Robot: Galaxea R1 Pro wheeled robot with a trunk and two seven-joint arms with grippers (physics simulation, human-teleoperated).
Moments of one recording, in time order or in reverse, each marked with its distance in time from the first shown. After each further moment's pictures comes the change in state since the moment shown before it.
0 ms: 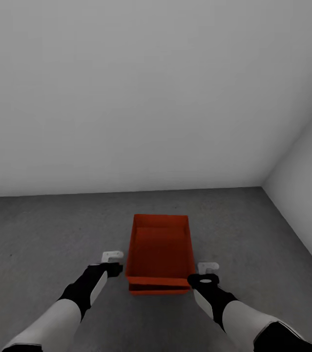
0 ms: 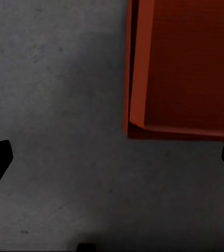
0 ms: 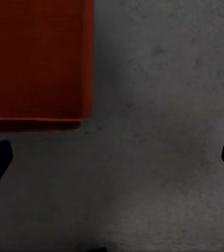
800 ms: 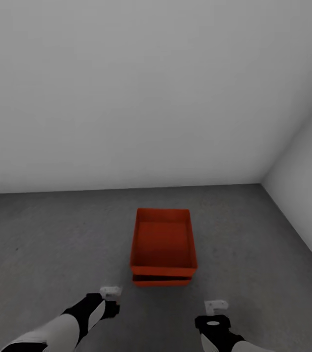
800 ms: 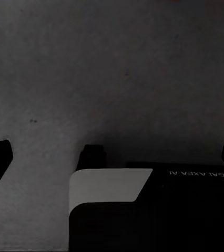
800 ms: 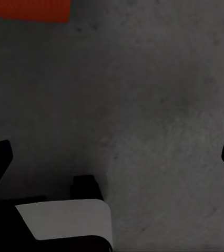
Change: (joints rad) left arm 0.000 0.002 0.006 0.353 0.008 -0.014 0.004; right arm 0.162 0.007 0.001 0.096 0.007 -0.062 -0.002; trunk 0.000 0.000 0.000
